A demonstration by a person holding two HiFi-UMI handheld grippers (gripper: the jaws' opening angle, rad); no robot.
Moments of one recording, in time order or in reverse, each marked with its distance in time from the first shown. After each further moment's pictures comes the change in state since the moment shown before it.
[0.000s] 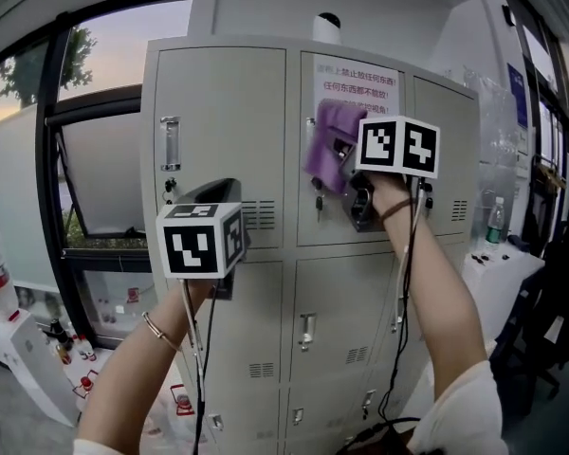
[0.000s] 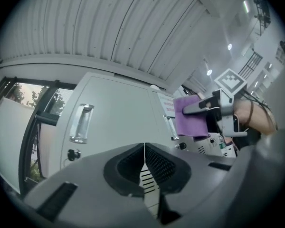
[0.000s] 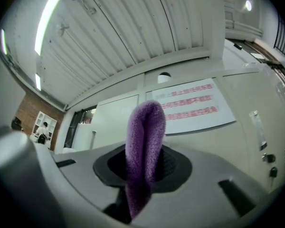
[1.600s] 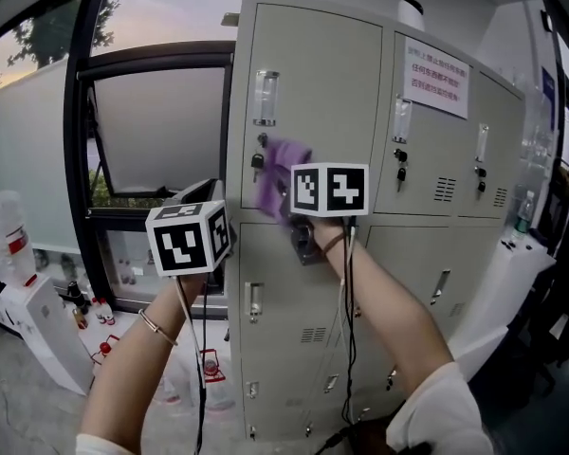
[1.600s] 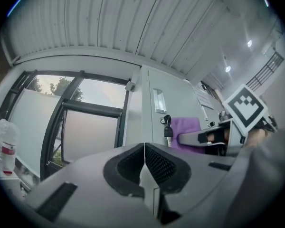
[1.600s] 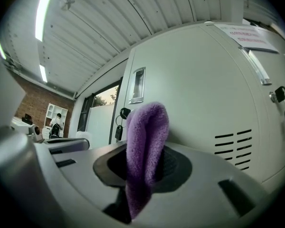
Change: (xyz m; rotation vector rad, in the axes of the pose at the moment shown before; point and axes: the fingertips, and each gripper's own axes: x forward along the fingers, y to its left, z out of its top) left arm -0.098 0.187 -0.079 -0.099 0.100 0.160; right arm 0.112 0.226 -0.180 -0.004 0.219 0.111
